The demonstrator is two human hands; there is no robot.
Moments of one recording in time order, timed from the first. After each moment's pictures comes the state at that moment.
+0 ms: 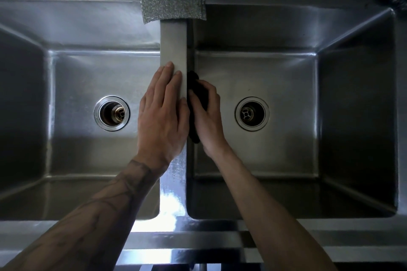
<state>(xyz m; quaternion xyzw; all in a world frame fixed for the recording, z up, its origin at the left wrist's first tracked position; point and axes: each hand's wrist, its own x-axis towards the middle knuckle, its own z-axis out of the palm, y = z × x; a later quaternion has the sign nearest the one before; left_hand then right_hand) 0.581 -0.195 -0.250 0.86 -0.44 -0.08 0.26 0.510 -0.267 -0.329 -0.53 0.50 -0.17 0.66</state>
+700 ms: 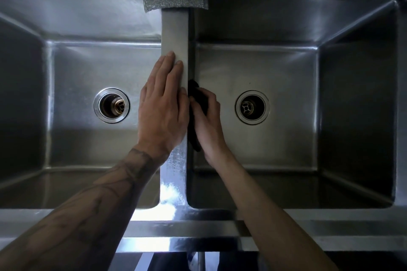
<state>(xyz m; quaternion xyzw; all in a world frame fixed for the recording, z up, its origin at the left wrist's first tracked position) 0.580 -0.196 -0.248 0.86 -0.44 -0.07 0.26 0.489 -0.241 -0.319 -0.51 0.50 -0.15 0.68</state>
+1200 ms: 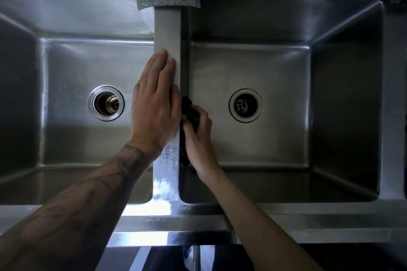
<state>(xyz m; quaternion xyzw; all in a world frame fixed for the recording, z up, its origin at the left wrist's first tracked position) 0.578 -0.196 -0.245 0.86 -0.44 -0.08 0.25 0.464 -0.211 -0.297 -0.51 0.52 -0.11 0.68</state>
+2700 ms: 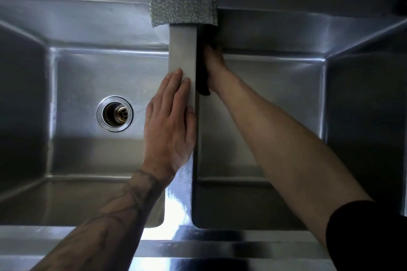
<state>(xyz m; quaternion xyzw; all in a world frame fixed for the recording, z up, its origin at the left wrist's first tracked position) 0.585 -0.196 -0.255 0.85 -0.45 -0.06 0.27 0.624 -0.389 -0.366 -0.41 0.62 -0.03 0.67</state>
